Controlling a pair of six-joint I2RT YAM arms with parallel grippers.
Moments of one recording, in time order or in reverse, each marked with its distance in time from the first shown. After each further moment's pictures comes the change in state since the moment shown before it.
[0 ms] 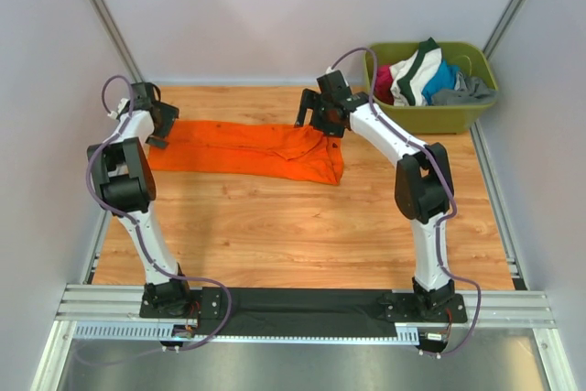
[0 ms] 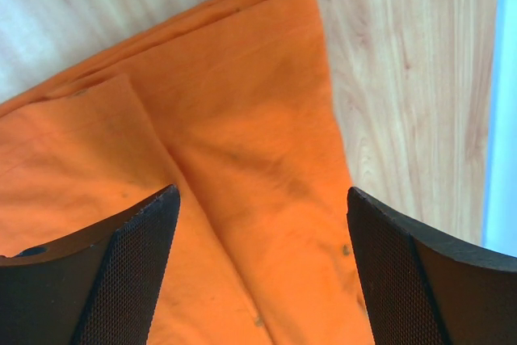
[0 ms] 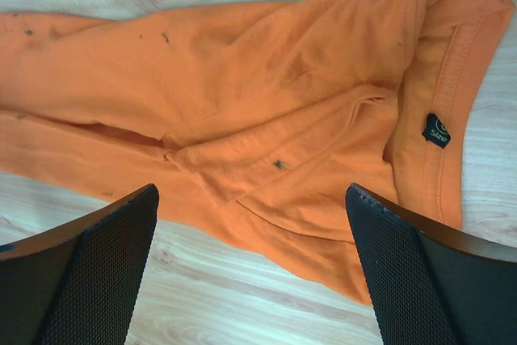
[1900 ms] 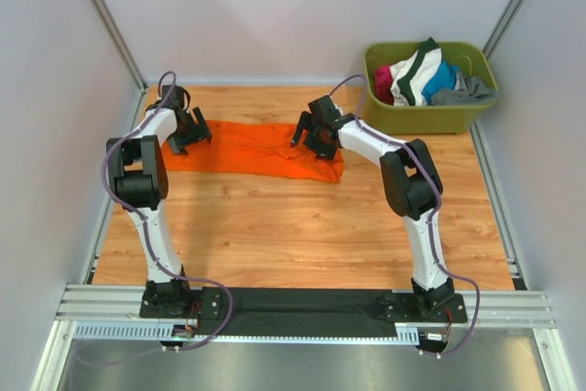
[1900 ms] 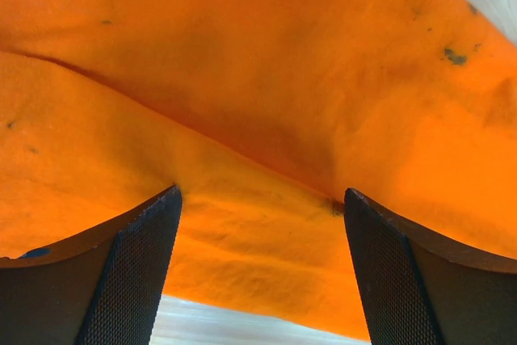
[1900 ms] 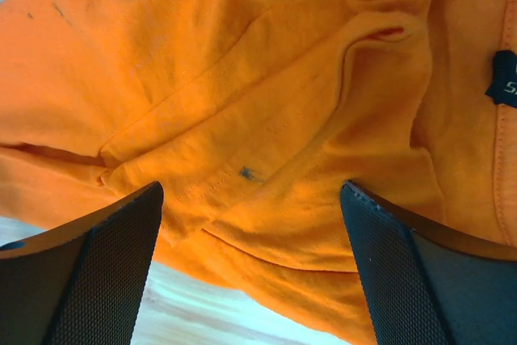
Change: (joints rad) left arm -0.146 0.053 0.026 -0.150 0.130 0.625; right arm 0.034 0.084 -0.171 0.167 0.011 0.190
